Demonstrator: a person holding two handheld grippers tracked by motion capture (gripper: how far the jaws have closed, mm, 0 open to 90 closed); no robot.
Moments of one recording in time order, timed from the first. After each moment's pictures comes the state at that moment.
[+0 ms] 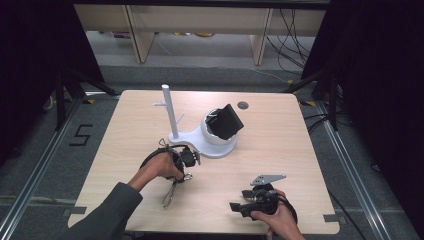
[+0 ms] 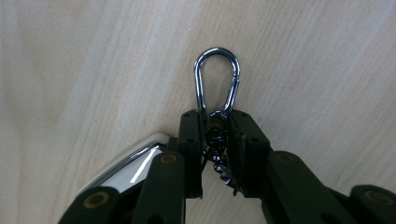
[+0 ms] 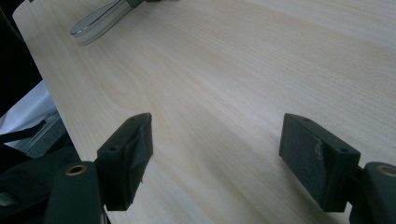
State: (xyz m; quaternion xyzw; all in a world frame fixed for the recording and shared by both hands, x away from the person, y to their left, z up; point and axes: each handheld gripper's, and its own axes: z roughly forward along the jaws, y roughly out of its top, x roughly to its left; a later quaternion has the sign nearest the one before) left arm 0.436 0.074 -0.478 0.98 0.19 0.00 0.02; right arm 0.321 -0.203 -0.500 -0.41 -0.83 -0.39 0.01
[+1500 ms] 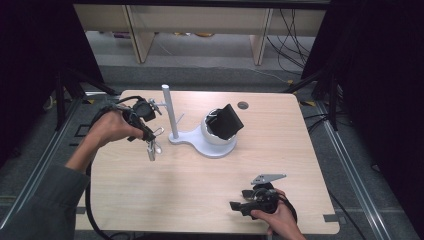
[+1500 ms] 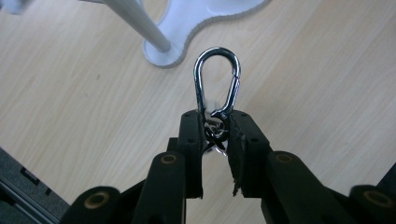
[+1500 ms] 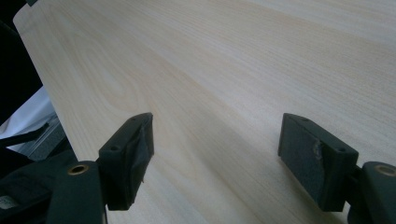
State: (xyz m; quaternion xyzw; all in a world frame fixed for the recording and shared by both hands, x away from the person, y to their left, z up) left arm 0.451 0.174 -0.310 0.94 0.29 0.10 0.14; right arm 0.323 -0.204 -0.501 -0.41 -0.82 -0.39 0.03
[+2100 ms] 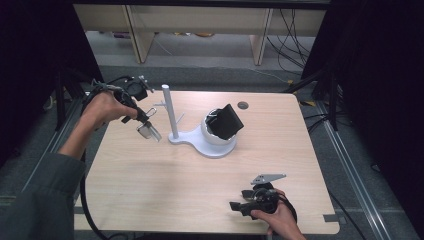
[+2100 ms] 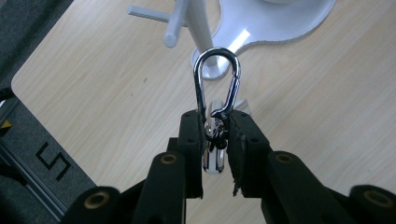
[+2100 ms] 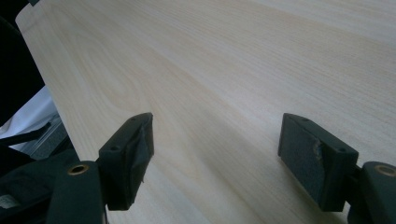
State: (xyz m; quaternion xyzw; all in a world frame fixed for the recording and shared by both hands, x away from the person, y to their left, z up) left arm 0.482 0.190 -0.283 0.92 0.34 0.13 0.15; right arm 0.324 -0.204 -0.502 -0.41 -0.82 -0.40 0.03
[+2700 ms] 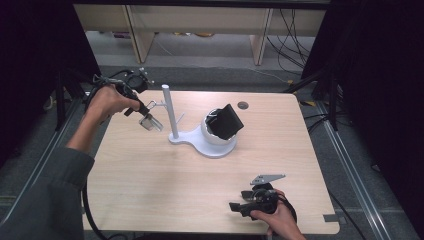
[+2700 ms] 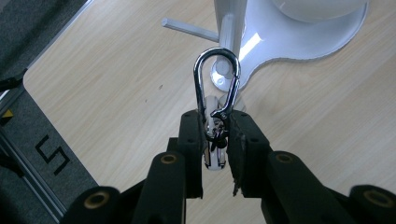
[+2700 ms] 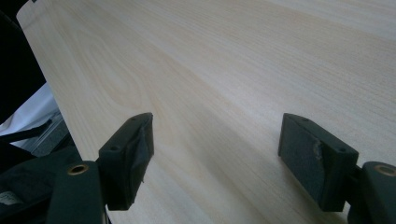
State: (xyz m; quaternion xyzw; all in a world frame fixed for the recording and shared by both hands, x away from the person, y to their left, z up) left arm 0.506 0.192 -0.287 0.91 0.37 0.13 0.16; right arm 0.323 -0.203 -0.502 -0.41 -0.82 -0.39 0.03
